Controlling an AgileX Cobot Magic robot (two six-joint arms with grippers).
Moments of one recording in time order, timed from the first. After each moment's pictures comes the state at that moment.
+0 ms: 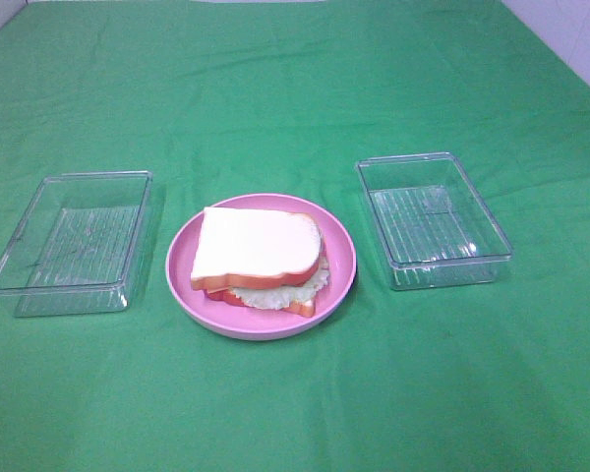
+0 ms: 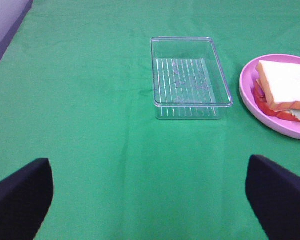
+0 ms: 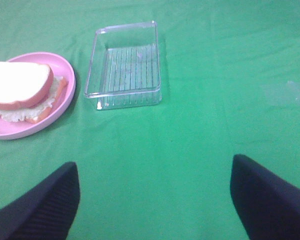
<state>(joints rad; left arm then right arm) 0.13 0.00 -0.52 -0.12 1.09 0.02 0.04 0.03 -0.48 0.08 1.02 -0.01</state>
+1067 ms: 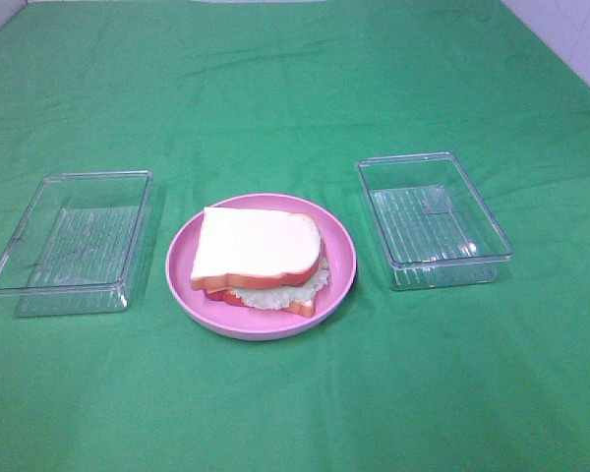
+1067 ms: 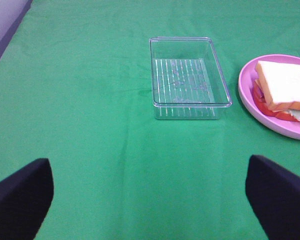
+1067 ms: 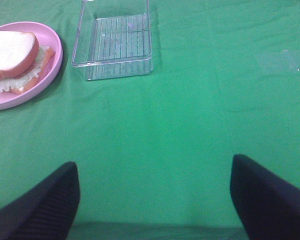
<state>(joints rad) 0.13 0.00 -0.52 -0.12 1.09 0.02 0.04 0.00 -0.45 0.05 1.12 0.00</state>
